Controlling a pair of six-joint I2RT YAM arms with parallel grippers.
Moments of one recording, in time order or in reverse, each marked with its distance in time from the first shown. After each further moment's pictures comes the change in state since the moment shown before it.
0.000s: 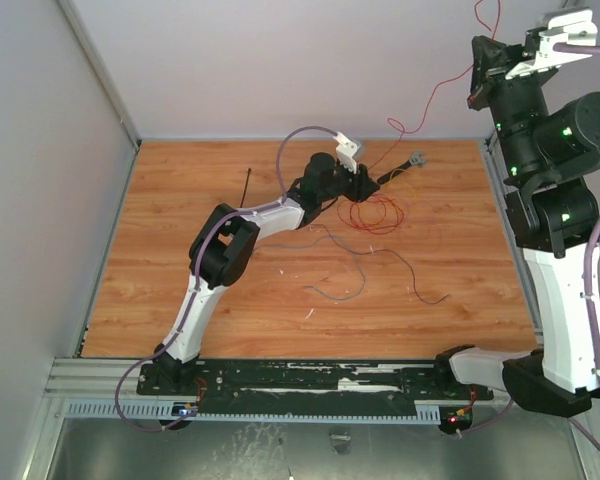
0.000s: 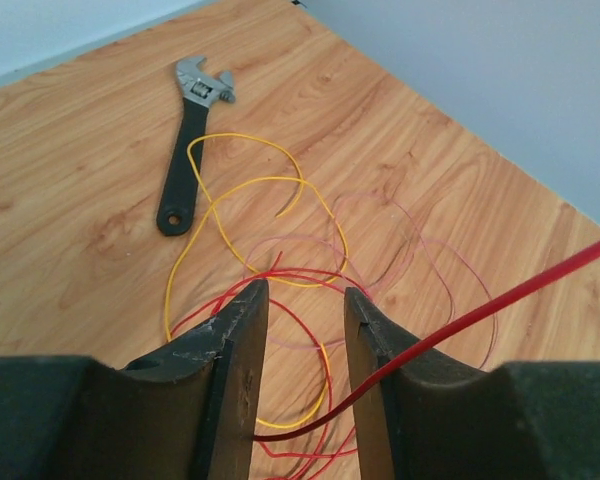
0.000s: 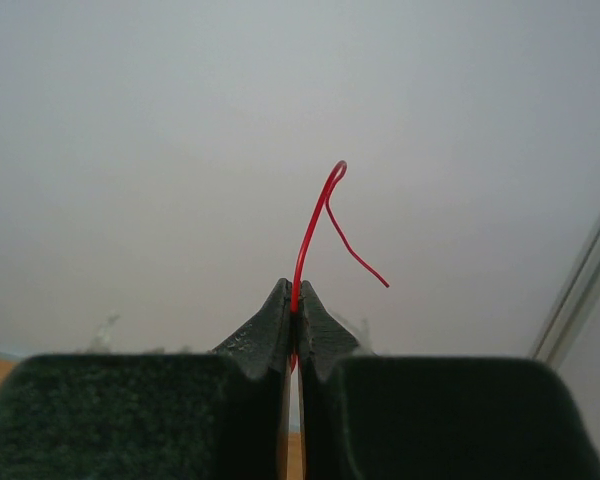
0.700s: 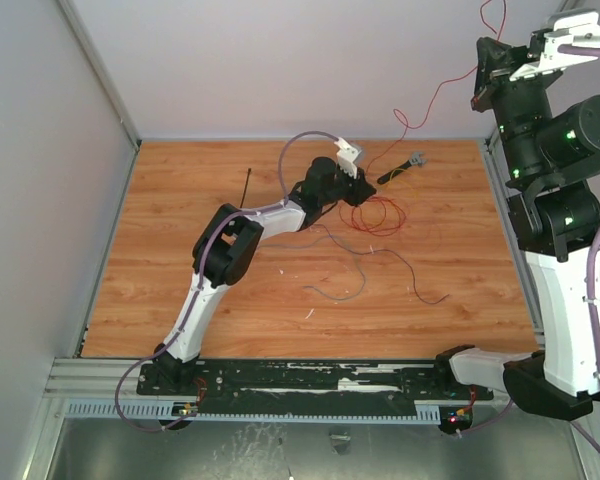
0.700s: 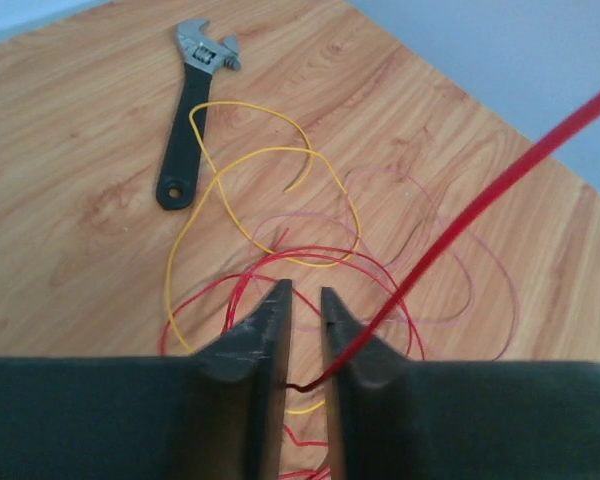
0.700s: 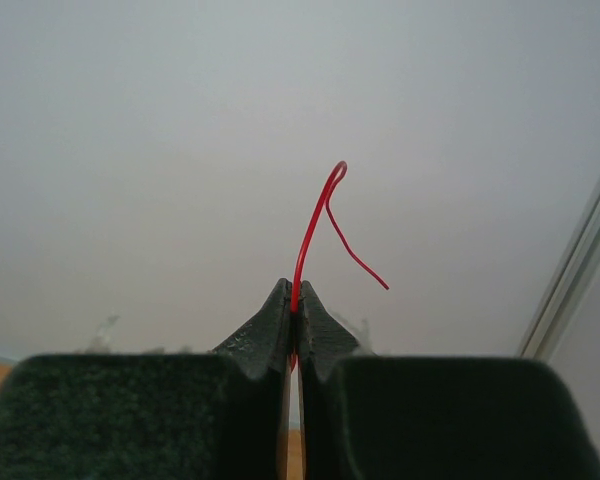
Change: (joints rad) left arm 0.000 0.035 0.000 -0.004 0.002 -0.001; right arm 0.000 -0.022 -0.002 -0.009 0.027 -0.003
